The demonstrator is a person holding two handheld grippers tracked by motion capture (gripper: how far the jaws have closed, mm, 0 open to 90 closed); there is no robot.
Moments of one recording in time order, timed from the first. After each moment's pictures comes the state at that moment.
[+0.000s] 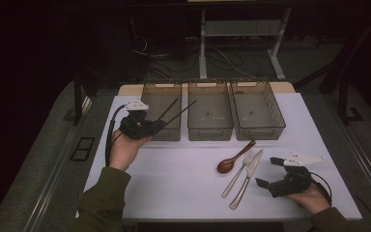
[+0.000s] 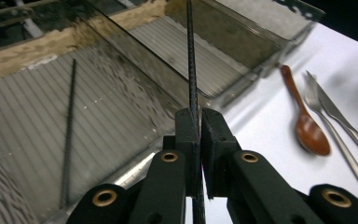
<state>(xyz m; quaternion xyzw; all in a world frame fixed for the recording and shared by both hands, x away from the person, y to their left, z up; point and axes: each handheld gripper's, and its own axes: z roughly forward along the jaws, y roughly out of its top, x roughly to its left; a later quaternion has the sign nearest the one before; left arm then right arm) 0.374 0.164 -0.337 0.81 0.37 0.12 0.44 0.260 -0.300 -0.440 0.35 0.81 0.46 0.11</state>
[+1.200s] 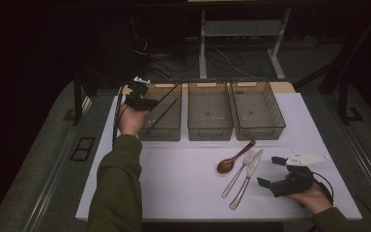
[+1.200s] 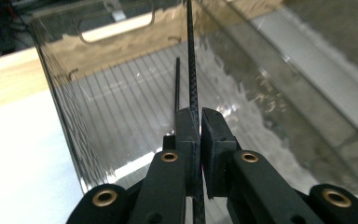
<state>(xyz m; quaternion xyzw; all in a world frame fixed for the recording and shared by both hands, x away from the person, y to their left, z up) 0.483 0.168 -0.361 0.80 0.47 0.16 0.33 0.259 -0.303 -0.437 0.35 0.80 0.47 0.12</state>
